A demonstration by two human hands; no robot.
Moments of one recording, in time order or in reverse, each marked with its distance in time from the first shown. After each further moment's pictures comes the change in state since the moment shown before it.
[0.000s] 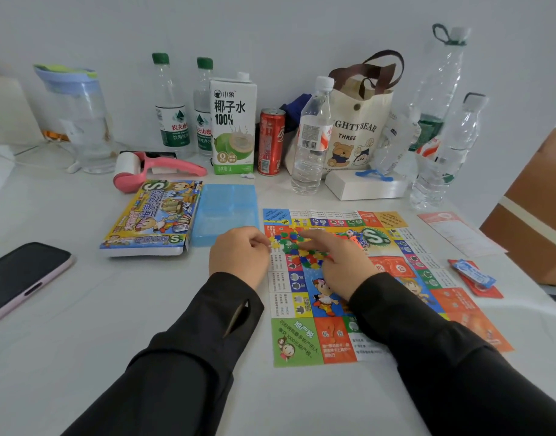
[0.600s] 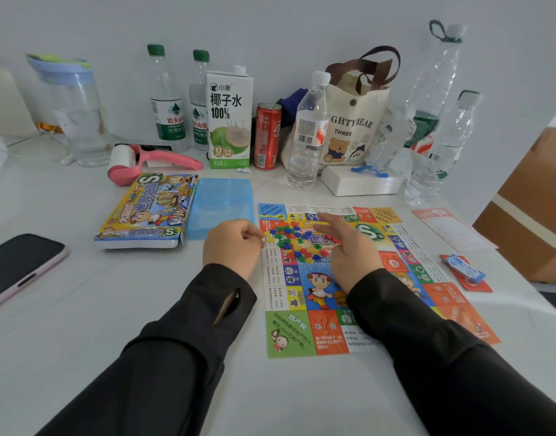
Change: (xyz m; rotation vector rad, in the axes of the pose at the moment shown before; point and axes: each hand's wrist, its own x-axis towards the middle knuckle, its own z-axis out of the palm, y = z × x) left_hand 0.000 0.000 -0.002 -0.086 -0.012 -0.049; right_hand -0.010 0.003 -0.006 0.020 0.214 0.081
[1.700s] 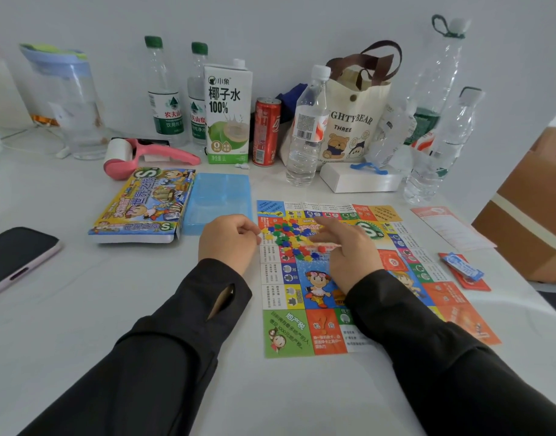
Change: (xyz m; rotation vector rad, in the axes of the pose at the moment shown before) left_hand 0.001 -0.001 0.001 -0.035 0.011 -0.014; right_hand -0.002 0.009 0.004 -0.059 0.061 -0.084
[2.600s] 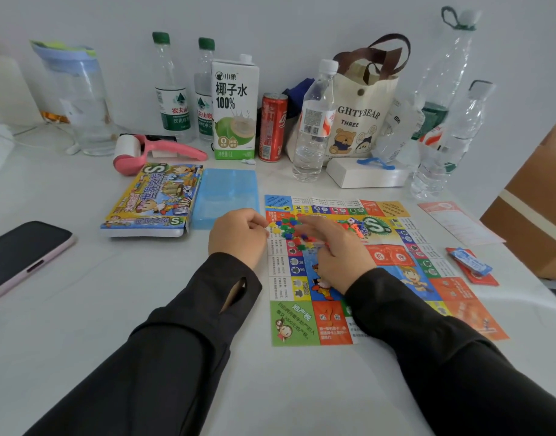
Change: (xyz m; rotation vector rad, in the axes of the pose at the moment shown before) left_hand -0.001 -0.002 0.002 0.057 -0.005 0.022; right_hand -0.003 -0.015 0.010 0.055 -0.168 -0.101
